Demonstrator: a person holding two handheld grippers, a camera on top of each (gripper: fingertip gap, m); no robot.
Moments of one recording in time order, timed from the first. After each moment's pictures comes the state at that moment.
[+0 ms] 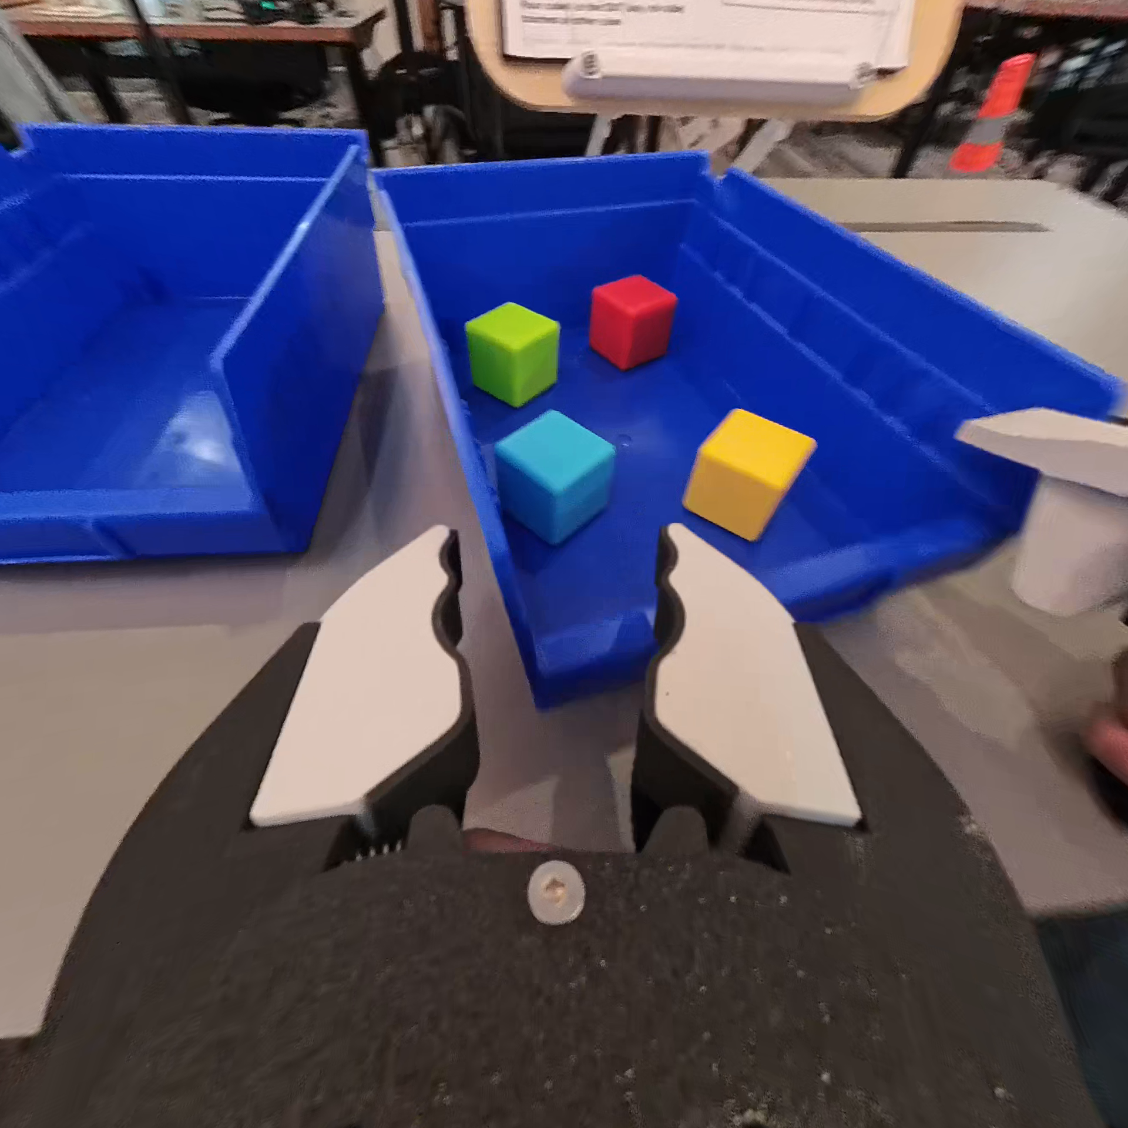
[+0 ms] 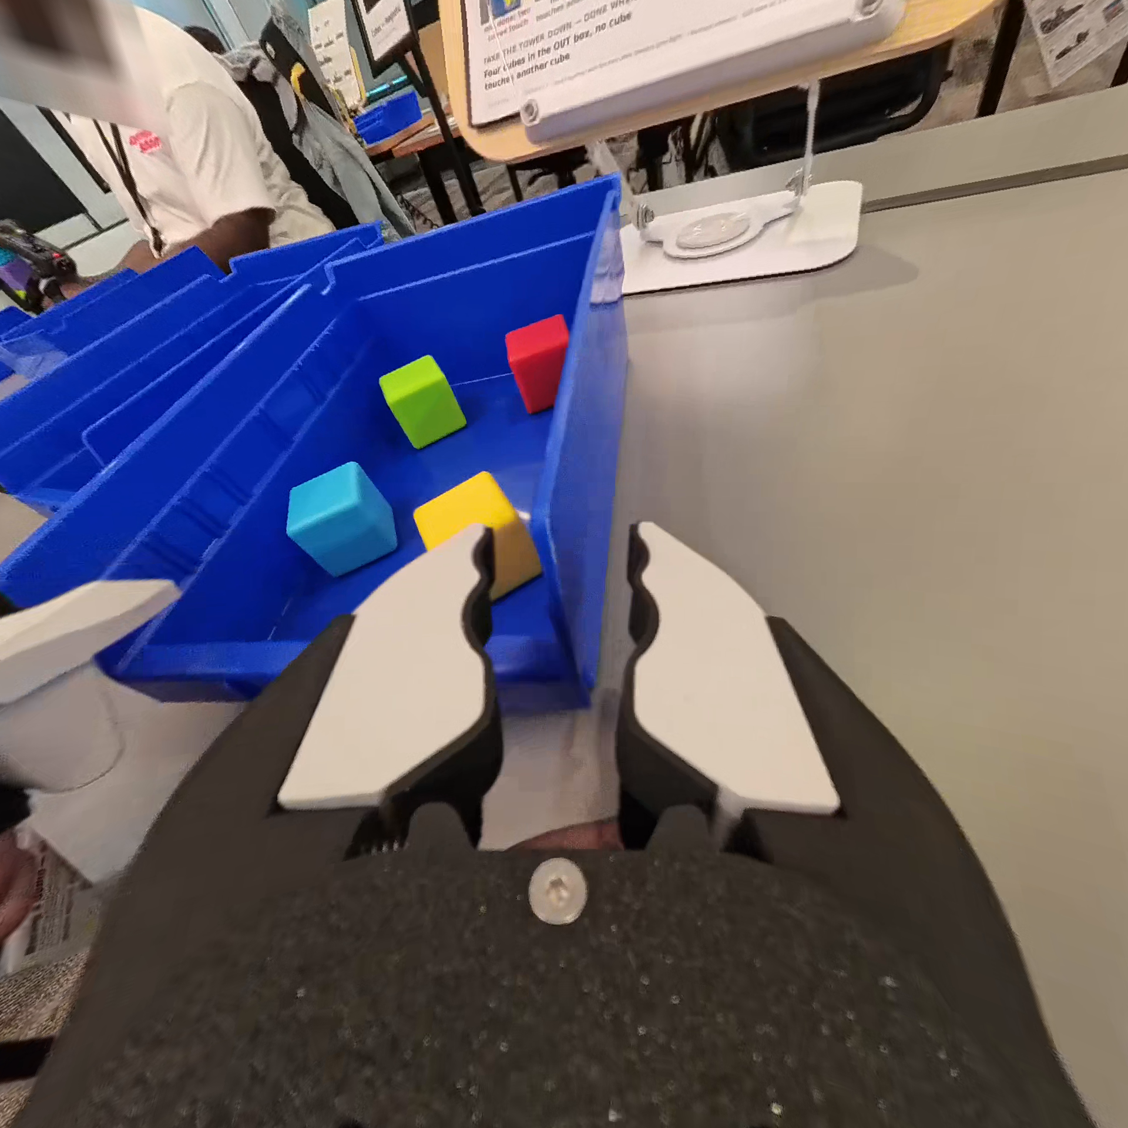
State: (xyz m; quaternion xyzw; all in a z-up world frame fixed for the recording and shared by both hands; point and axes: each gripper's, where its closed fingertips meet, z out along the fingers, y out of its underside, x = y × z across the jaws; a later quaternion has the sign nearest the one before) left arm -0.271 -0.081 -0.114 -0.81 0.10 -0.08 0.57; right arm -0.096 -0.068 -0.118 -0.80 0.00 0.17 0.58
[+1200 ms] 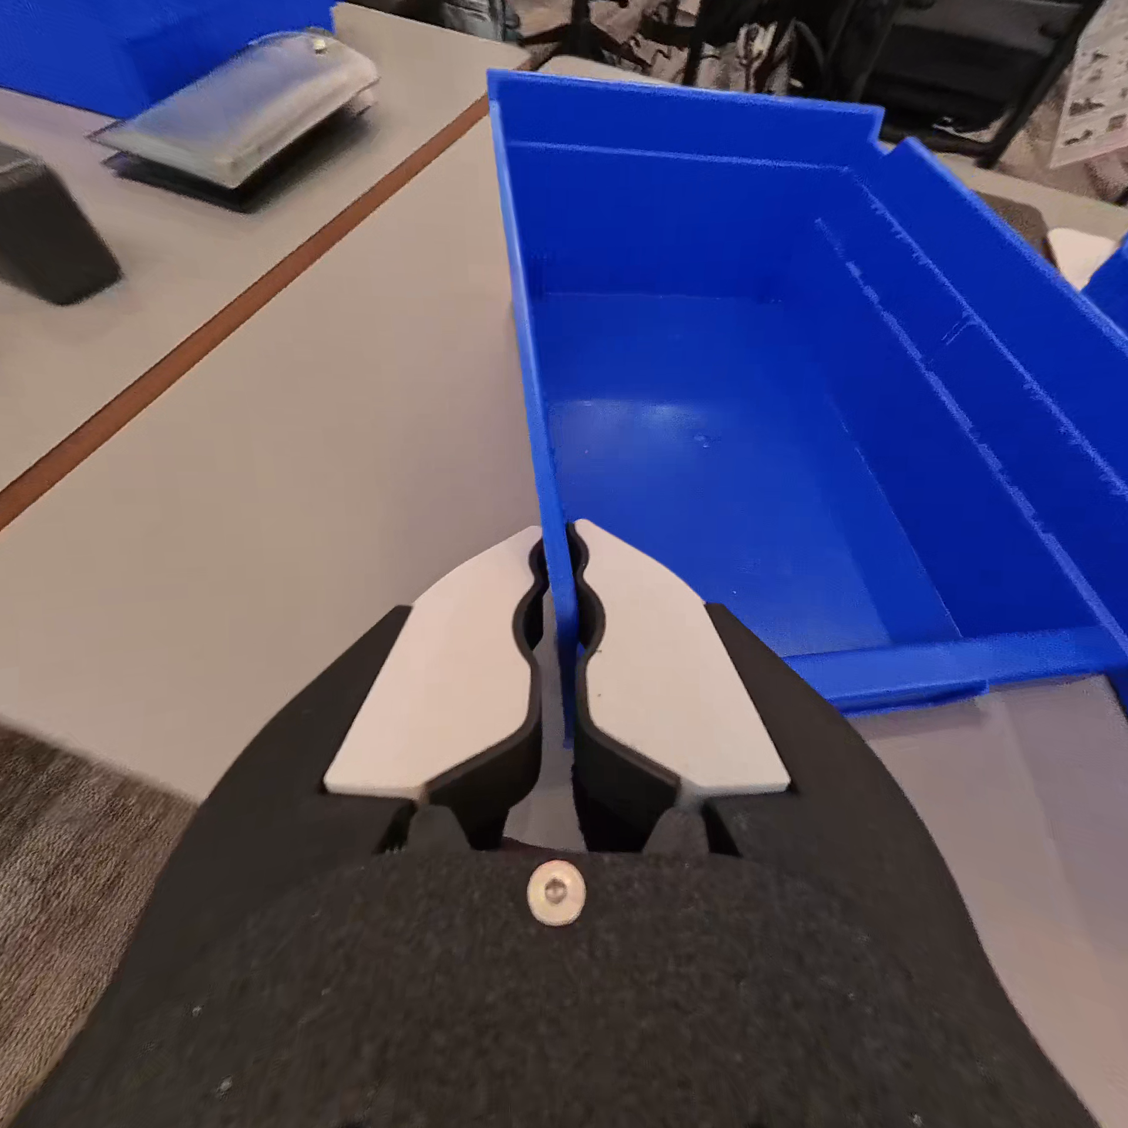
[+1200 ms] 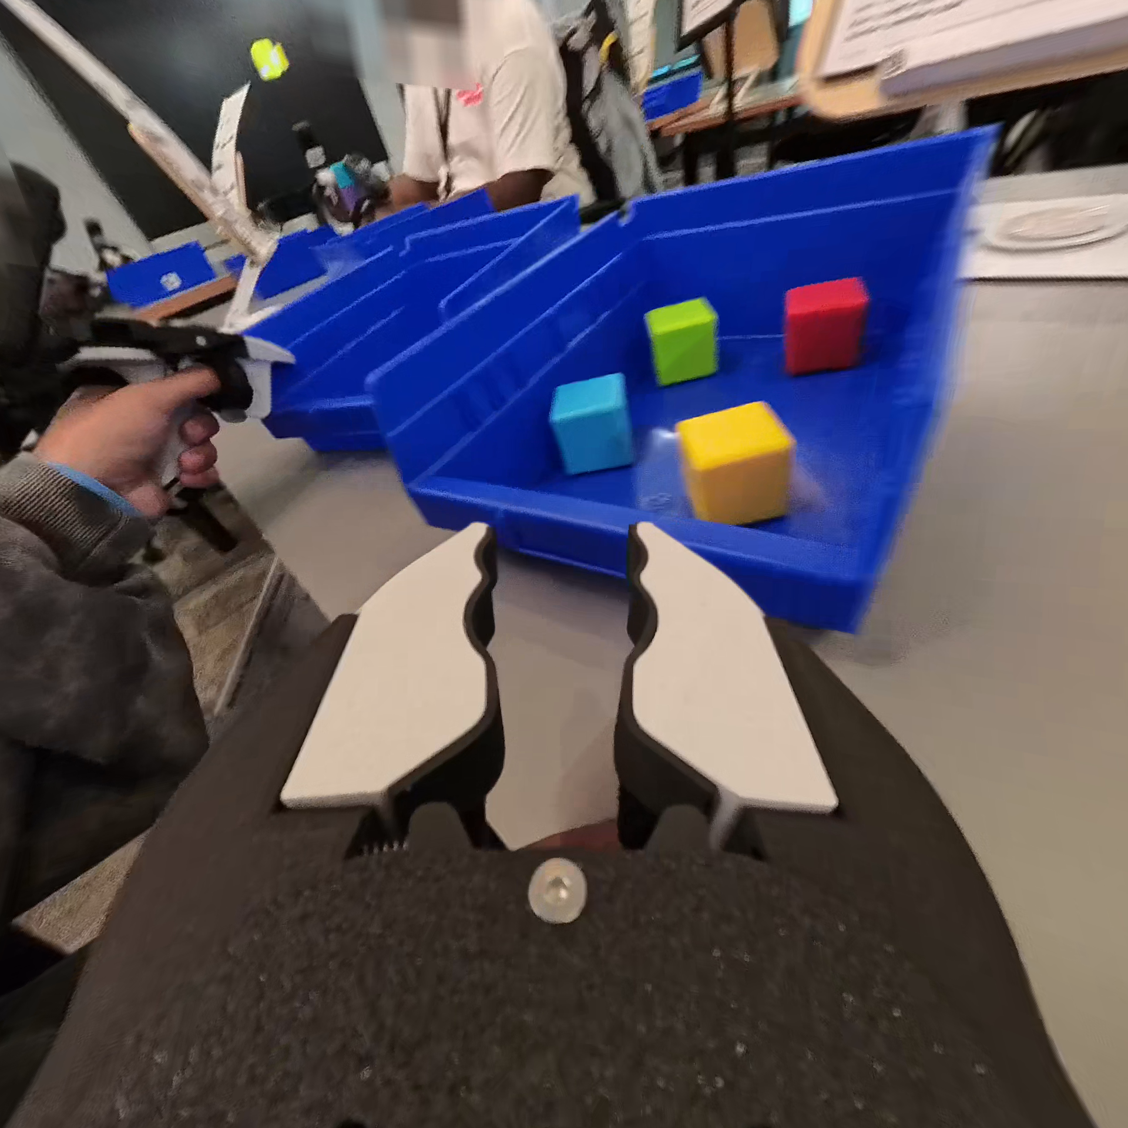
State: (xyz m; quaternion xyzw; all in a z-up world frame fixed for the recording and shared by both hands) left arm -0.544 -0.030 -0.121 -0.85 -0.09 0.00 0.52; right arm -0.172 -0.142 -0.113 -0.75 -0.16 0.29 0.57
